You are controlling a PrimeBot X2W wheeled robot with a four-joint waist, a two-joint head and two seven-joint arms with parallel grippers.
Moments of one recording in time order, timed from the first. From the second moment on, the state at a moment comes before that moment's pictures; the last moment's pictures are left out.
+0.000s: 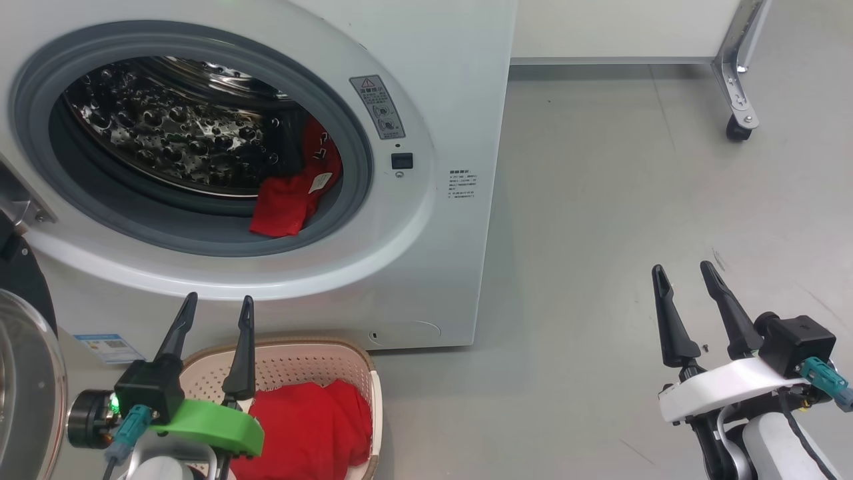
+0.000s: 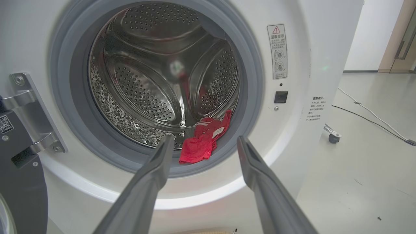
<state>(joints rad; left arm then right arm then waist) -0.09 0.04 -0.09 0.23 -0.20 -0.06 -0.25 -0.07 -0.20 0.22 0.18 0.48 0.12 -0.25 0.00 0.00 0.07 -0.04</state>
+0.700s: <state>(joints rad) -0.08 0.04 -0.10 0.19 -0.21 -0.04 -0.25 -0.06 -0.19 0.21 0.18 0.48 0.12 -0.25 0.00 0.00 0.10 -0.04</state>
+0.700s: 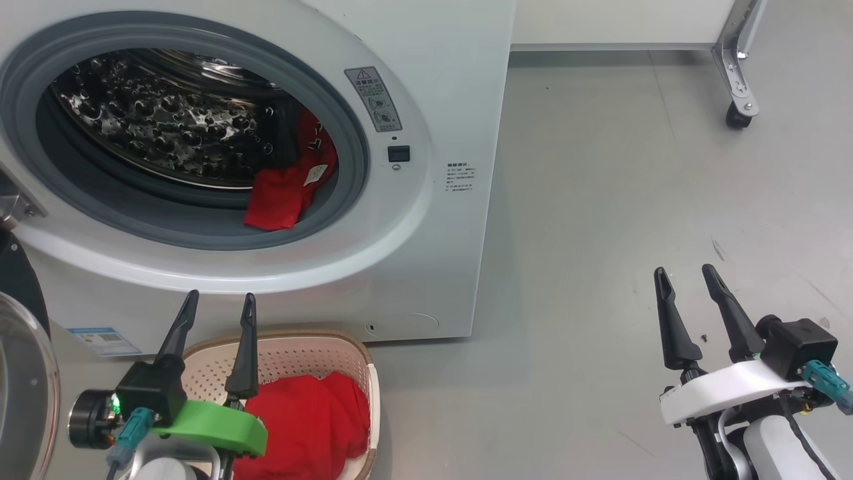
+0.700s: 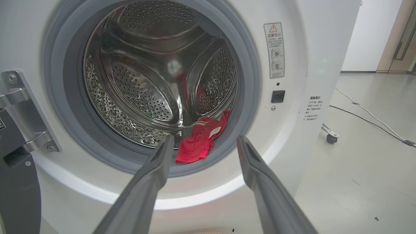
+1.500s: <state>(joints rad) -0.08 0.04 -0.11 0.18 -0.21 -0.02 -0.25 -0.06 -0.19 0.21 0.17 0.48 0.12 -0.25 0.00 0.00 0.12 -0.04</state>
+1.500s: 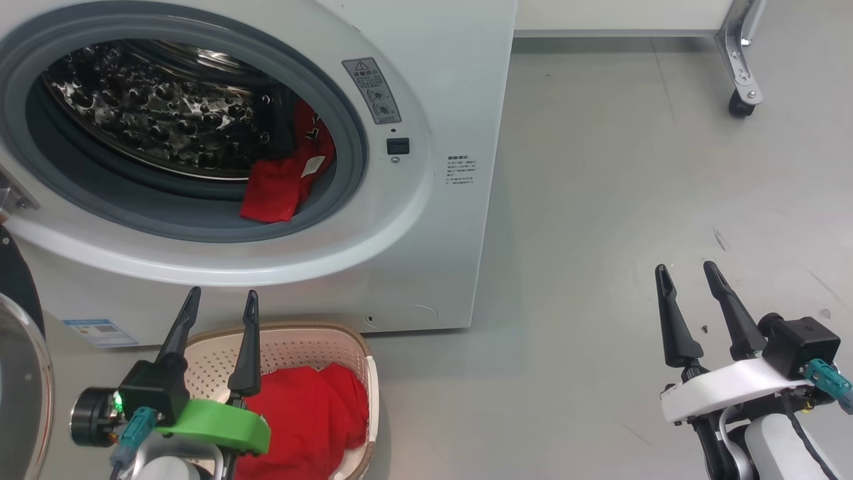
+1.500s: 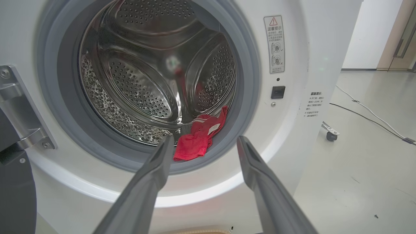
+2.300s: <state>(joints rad) -0.23 0.08 -0.05 0.13 -0.23 0.01 -0.19 -0.13 -0.22 0.25 0.11 0.49 0.12 -0.25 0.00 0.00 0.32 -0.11</state>
